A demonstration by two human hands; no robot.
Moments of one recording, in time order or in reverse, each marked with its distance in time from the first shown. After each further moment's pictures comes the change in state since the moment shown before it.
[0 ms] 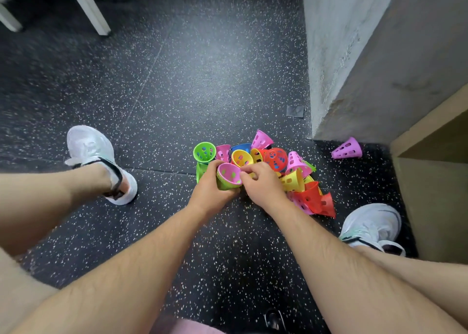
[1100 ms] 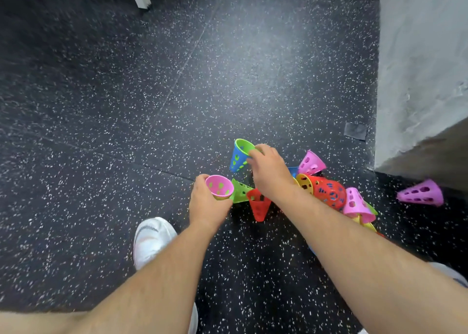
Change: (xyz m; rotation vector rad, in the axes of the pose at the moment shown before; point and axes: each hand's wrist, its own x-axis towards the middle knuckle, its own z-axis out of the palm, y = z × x) left_hand 0.060 -0.073 -0.055 -0.003 0.343 -0.423; right_hand 0.149 -0.039 0.084 -0.511 -0.102 -0.431
